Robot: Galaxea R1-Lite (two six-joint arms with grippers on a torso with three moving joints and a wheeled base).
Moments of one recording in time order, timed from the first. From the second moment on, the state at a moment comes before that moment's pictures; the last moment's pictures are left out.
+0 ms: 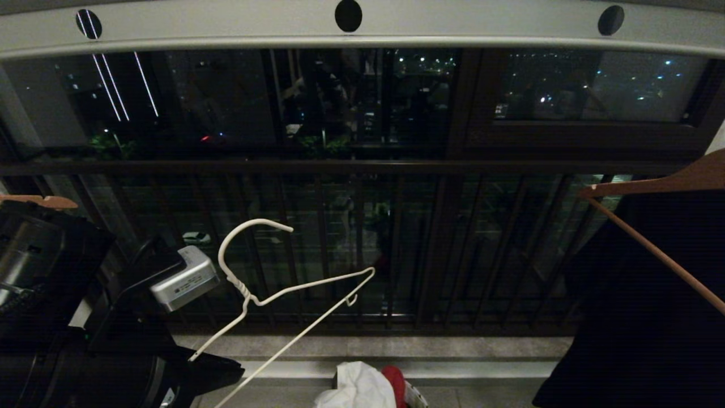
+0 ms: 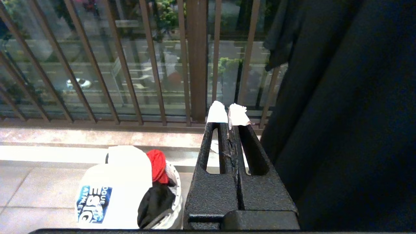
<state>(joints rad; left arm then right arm) -0.53 1.22 -0.83 0.37 -0.23 0.09 0.01 0.00 -0.02 0.06 -0.01 0.01</state>
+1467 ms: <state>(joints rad) -0.53 1.20 -0.83 0.38 -0.23 0.09 0.01 0.00 -0.02 0.06 -0.01 0.01</state>
